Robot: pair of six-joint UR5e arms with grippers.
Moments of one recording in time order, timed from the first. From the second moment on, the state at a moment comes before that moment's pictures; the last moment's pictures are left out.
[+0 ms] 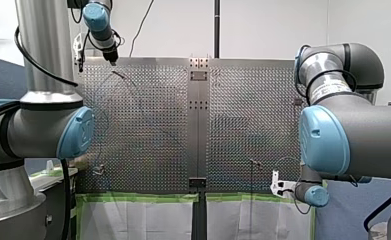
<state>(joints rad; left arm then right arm) 0.09 -1.37 -1.64 -3.50 -1.62 -1.74 1.61 -0.52 1.75 -1.01 1.14 1.63</state>
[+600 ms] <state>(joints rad) 0.02 -1.43 -1.47 -3.67 -1.72 -1.78 1.61 -0.52 1.75 -1.01 1.14 1.64</state>
